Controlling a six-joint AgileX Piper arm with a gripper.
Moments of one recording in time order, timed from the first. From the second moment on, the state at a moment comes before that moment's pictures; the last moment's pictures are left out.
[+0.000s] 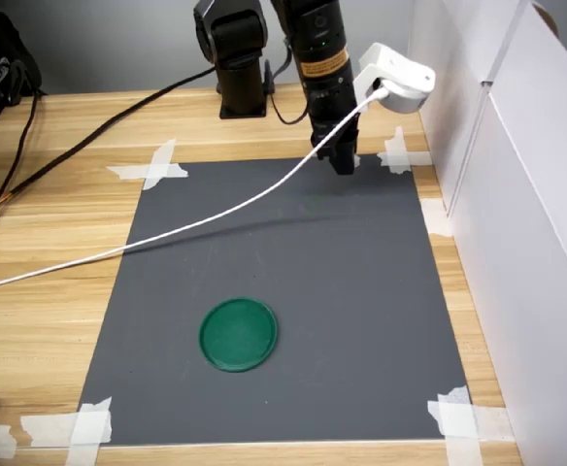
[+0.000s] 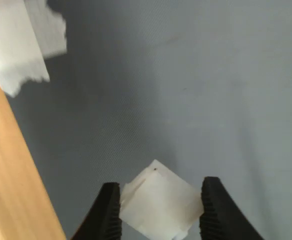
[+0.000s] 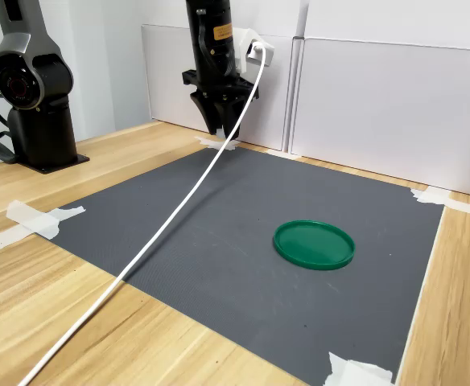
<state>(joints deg) 29.0 84.0 -54.0 13.5 50.2 -56.4</state>
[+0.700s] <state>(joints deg) 4.0 85.4 -66.0 12.5 44.7 -57.0</state>
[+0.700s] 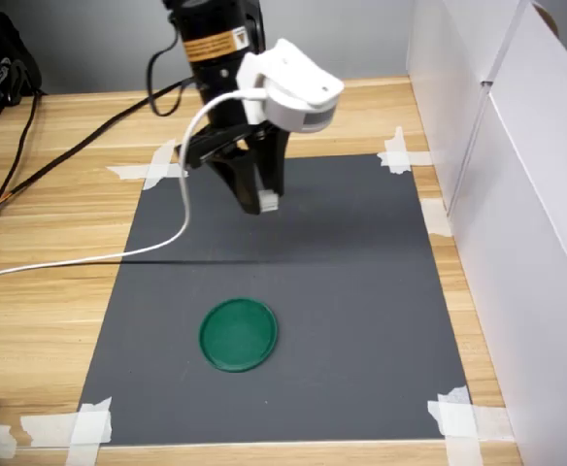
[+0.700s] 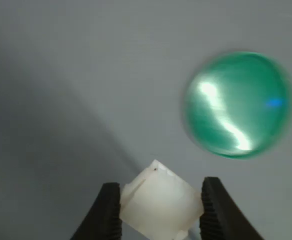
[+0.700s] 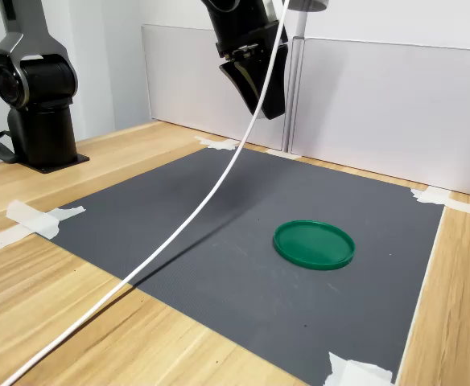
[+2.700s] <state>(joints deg) 1.9 109.5 -81.2 5.4 44.0 -45.8</state>
